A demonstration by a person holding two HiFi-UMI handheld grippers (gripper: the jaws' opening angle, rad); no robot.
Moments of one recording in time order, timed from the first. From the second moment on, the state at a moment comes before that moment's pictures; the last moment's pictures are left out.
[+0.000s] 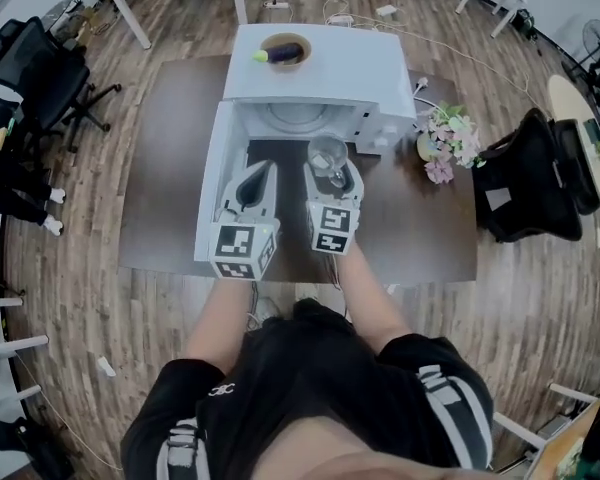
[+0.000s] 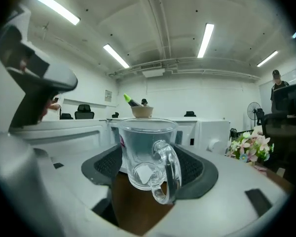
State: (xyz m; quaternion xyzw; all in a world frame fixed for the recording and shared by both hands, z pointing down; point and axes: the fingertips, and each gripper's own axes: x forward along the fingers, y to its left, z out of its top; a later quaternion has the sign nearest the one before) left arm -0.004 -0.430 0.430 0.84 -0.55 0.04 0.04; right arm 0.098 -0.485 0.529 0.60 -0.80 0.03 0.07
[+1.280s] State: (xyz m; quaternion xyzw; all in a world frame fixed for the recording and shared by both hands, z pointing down) left arm 0.013 -0.383 0.397 0.87 -0.49 0.02 0.01; right arm 0.152 -0.401 0.408 0.65 -0.76 -0.02 0.01
